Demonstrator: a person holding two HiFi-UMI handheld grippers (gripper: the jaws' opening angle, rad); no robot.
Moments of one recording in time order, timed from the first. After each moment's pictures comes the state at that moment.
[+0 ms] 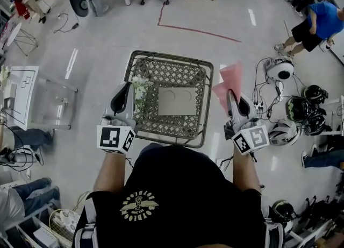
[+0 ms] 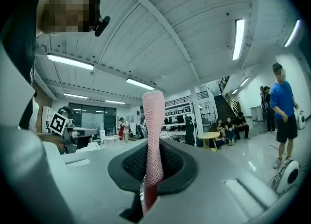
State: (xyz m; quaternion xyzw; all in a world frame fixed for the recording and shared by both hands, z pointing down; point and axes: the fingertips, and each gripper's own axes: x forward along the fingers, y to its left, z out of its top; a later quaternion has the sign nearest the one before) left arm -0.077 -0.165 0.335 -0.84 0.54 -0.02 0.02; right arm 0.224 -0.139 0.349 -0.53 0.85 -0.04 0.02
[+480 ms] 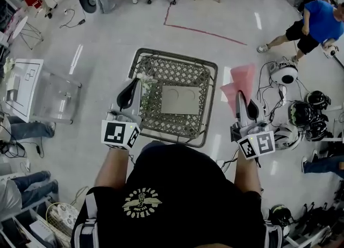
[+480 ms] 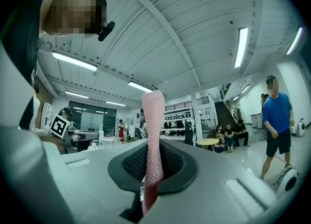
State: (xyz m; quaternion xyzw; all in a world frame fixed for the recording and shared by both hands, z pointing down) left arm -0.067 -0.157 0.330 -0.85 0.53 -0.01 0.02; right arm 0.232 -0.123 0.321 -0.53 0.85 0.00 0.03
